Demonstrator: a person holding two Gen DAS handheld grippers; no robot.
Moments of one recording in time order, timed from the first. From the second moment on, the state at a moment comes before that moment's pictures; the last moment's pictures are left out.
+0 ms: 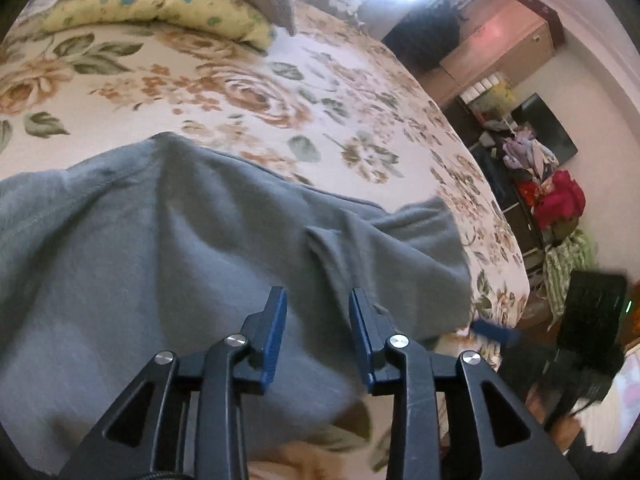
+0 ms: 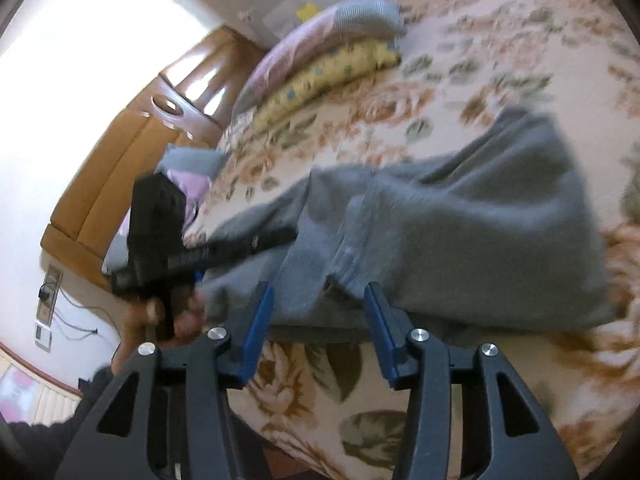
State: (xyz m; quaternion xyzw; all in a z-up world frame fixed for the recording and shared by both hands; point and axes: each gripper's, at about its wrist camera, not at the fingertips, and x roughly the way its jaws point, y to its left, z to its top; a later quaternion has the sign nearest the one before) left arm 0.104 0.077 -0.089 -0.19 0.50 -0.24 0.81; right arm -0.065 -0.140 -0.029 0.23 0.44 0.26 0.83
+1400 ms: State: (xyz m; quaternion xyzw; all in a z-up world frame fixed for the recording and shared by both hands) left arm 0.060 0.033 -0.075 -0.24 0.48 -0.19 0.82; right arm 0.010 -0.164 -0.014 0.21 0.39 0.28 0.85
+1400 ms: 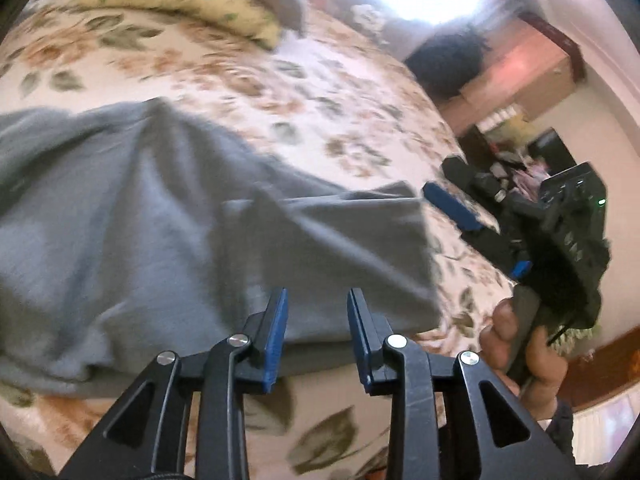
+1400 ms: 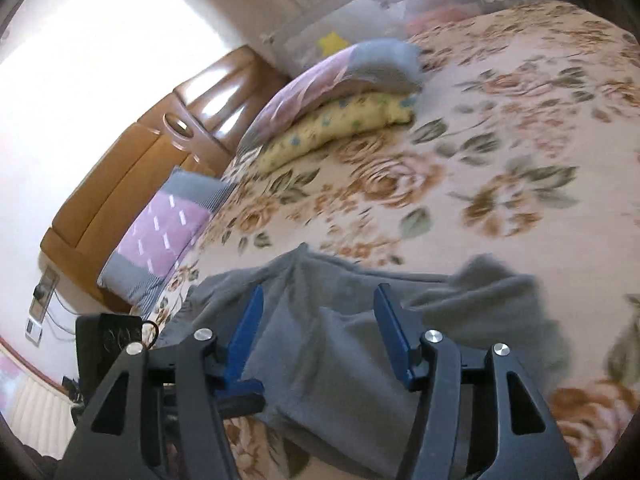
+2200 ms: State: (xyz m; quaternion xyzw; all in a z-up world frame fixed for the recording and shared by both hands) left arm 0.030 0.096 -0.086 -0.29 0.47 -0.11 0.83; right arm 0.029 -0.111 -0.039 0.13 0.49 0.25 0.82
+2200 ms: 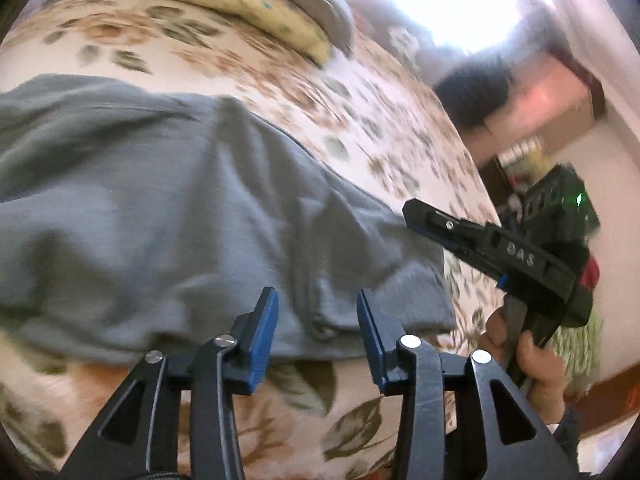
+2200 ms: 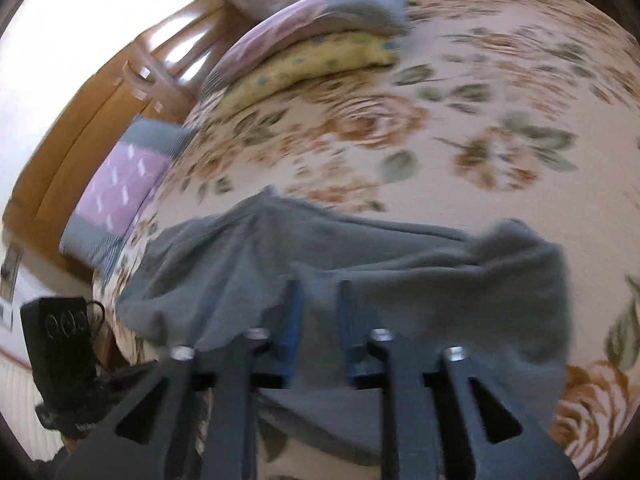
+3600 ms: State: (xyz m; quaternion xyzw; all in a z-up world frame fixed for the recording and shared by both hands) left arm -0.060 0.346 -0.128 -0.45 0.36 0.20 0.79; right arm 0.086 0.291 -0.066 -0.16 0.50 0.51 0.67
